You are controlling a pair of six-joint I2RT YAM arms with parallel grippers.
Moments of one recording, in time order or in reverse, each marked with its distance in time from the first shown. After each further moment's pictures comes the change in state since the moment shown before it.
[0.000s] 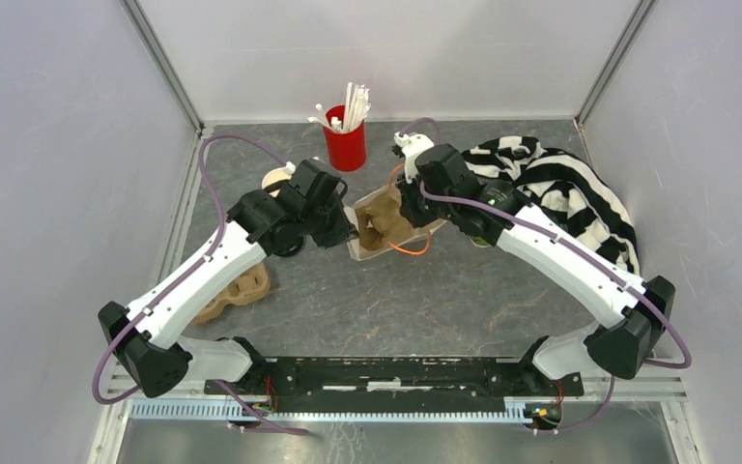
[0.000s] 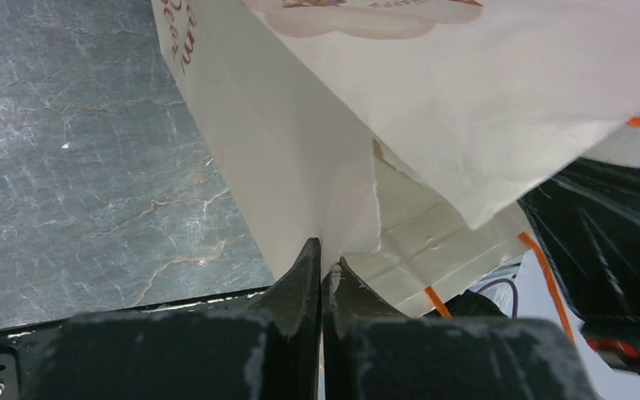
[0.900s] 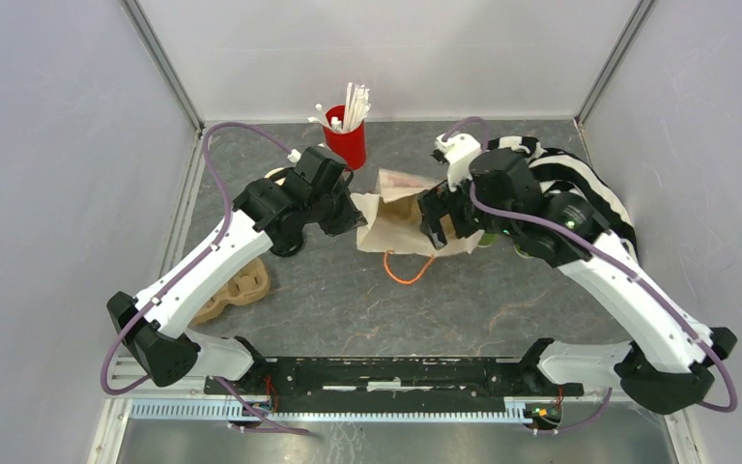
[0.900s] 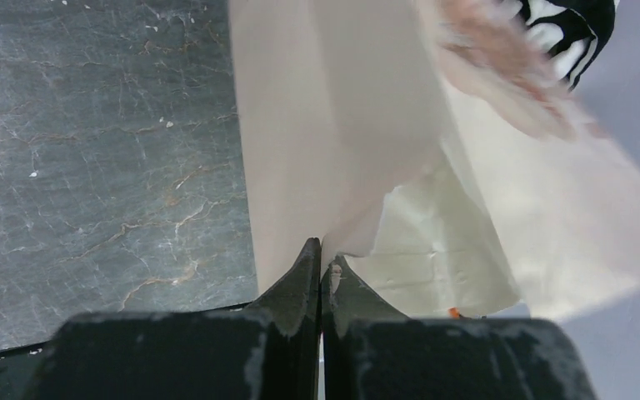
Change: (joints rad) left arm 0.009 0.073 0.105 0.016 -0.007 0.000; right arm 0.005 -0.232 0.116 -0.277 0.088 -0.128
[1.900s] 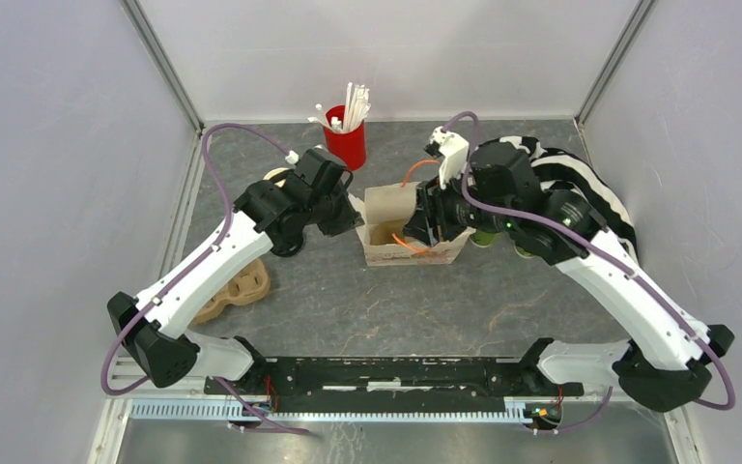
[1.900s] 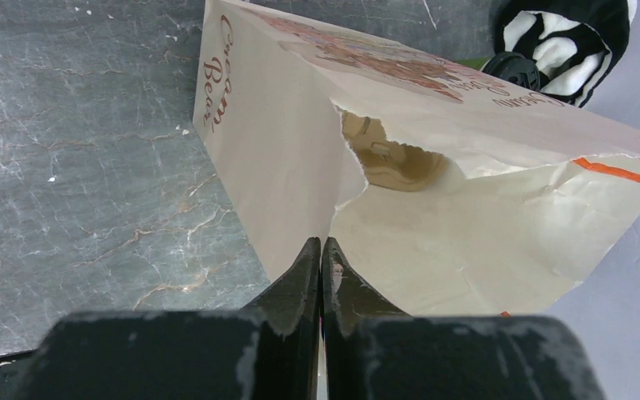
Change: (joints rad) left arm 0.005 -0.005 -0.027 0.014 -0.025 0.000; right arm -0.002 0.035 -0.022 0.118 -0.346 0.176
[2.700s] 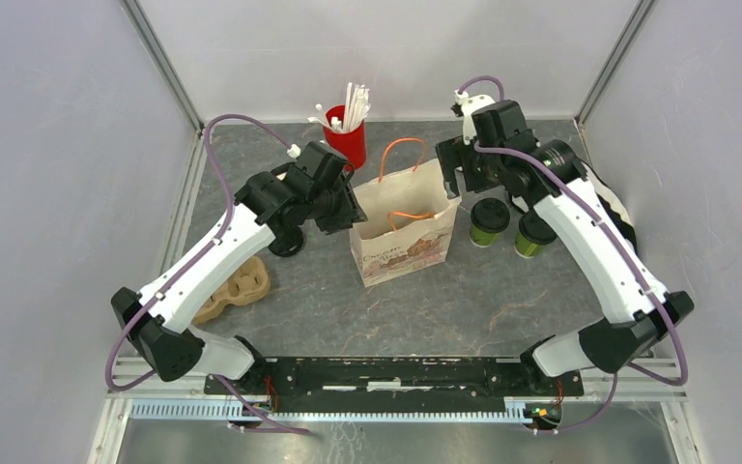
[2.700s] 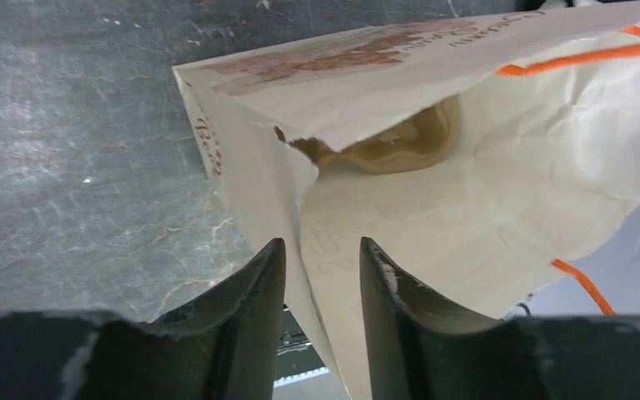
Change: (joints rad) left arm 0.008 0.027 0.065 -0.066 0.003 0.058; right arm -0.270 0.202 0.175 -0.182 0.387 -0.169
